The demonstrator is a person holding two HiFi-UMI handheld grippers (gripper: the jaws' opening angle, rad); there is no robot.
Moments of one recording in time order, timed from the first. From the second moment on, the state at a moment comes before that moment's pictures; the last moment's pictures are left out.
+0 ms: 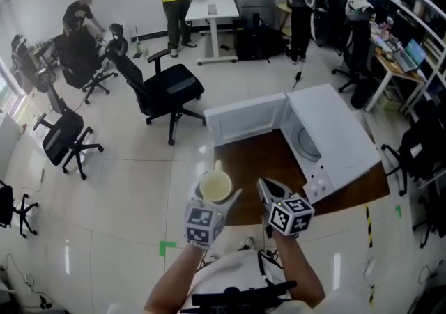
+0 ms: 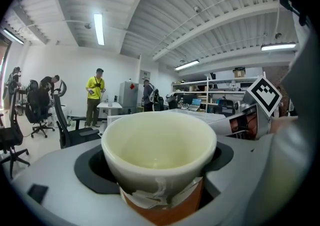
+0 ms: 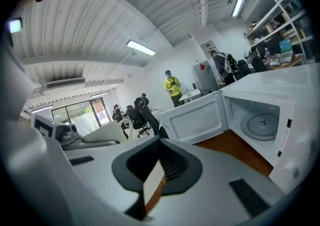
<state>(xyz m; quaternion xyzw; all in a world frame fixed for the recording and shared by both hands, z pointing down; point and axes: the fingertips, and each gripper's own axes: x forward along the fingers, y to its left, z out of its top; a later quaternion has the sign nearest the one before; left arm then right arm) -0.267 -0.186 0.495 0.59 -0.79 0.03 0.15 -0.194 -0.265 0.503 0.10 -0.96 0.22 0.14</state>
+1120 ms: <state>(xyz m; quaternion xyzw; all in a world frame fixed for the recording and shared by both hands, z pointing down) -0.243 -0.168 0.485 0.64 -0.76 0.02 0.14 -0.164 -0.234 0.494 0.15 -0.96 0.21 0.14</state>
